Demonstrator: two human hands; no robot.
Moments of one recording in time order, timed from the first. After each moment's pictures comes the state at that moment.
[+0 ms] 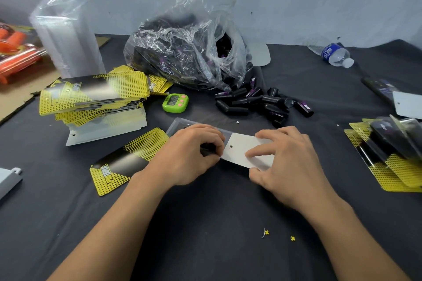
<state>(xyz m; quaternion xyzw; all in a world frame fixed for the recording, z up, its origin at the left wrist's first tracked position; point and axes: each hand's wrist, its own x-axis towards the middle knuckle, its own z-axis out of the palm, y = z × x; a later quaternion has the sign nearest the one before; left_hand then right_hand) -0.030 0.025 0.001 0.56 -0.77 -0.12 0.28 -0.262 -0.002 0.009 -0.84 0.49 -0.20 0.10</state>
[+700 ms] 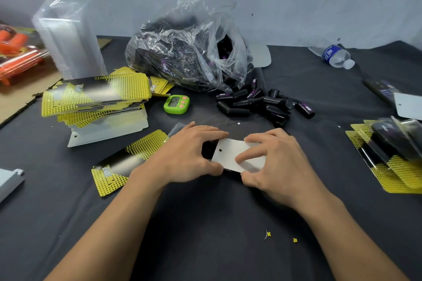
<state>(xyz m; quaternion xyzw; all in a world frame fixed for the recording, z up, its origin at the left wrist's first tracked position) -0.025 0.021 0.011 0.61 -0.75 -0.17 0.16 -0.250 -0.008 0.008 -0.85 0.46 -0.19 0.15</state>
